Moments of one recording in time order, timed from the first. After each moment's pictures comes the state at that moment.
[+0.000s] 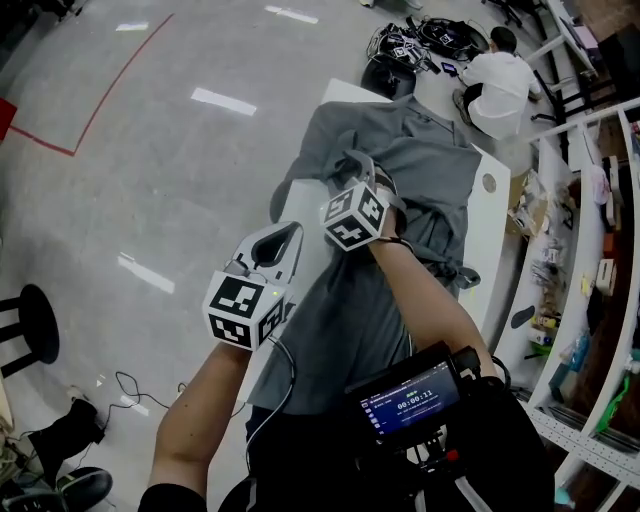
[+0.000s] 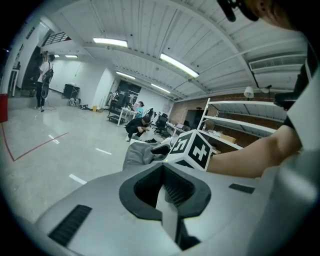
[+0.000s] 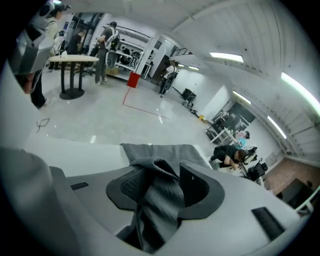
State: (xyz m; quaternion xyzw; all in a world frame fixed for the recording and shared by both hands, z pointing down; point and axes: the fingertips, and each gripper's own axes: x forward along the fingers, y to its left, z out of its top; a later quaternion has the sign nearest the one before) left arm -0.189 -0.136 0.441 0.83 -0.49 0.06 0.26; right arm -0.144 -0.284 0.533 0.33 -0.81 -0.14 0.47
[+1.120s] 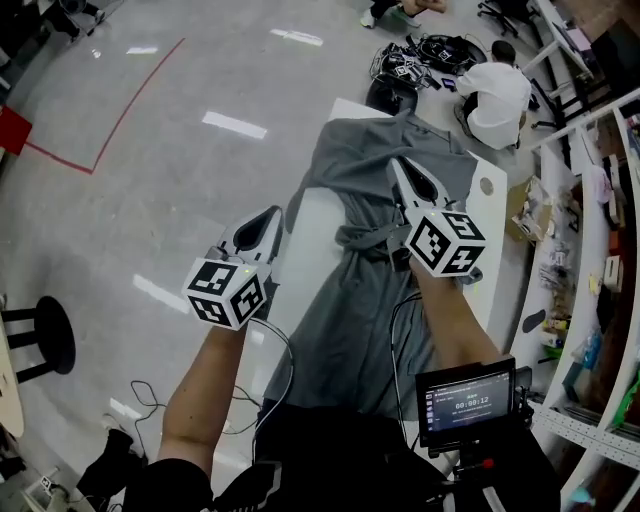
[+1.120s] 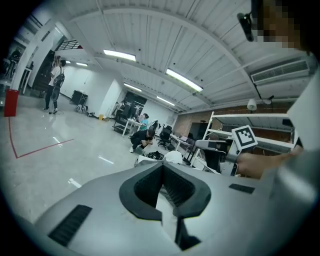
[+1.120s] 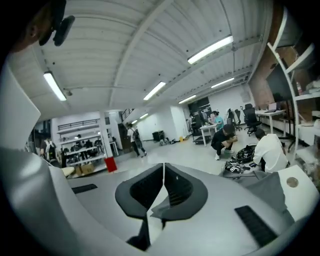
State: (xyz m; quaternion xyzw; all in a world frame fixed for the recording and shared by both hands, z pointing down) left arm -0.254 -0.135 0.392 0.82 -0.52 -0.01 0.24; right arm -0.080 -0.245 0.344 0.45 -0.87 0.16 0.05
